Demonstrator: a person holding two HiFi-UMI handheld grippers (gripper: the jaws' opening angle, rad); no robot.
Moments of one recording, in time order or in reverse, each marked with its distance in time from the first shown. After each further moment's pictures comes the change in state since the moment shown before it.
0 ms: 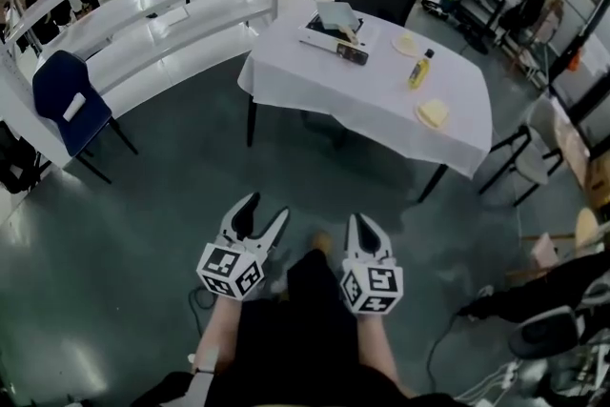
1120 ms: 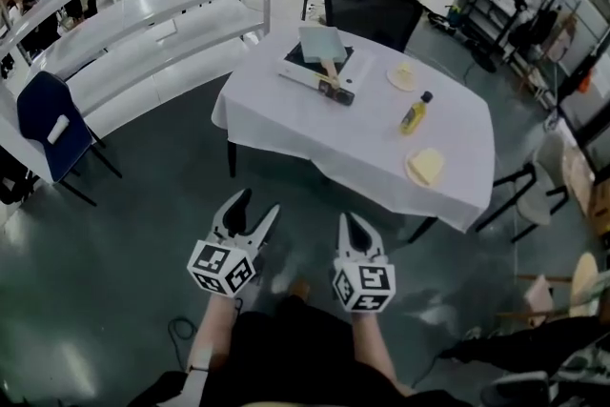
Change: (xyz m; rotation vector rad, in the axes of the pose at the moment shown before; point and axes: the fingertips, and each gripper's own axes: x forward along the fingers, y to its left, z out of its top) left arm 0.238 0.056 0.051 -0.012 -0.044 0.049; right arm 0.203 -0.133 0.070 0.001 0.002 0.073
